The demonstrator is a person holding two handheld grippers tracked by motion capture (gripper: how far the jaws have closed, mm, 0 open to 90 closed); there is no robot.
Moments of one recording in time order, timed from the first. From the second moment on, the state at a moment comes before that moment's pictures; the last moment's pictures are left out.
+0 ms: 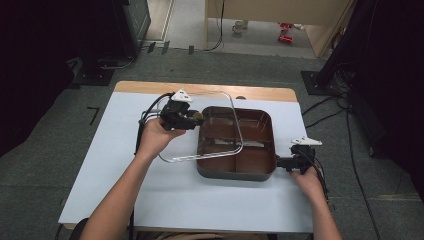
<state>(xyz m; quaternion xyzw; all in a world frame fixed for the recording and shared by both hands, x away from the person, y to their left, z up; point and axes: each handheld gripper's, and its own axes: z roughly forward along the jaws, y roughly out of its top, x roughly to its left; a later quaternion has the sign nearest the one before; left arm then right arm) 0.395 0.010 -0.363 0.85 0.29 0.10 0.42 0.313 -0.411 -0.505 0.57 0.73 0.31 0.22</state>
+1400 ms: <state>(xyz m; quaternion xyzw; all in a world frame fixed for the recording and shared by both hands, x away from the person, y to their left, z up) 0.430 0.151 -0.426 0.81 0.45 0.14 0.35 0.313 -0.411 -0.505 0.57 0.73 0.31 0.22</state>
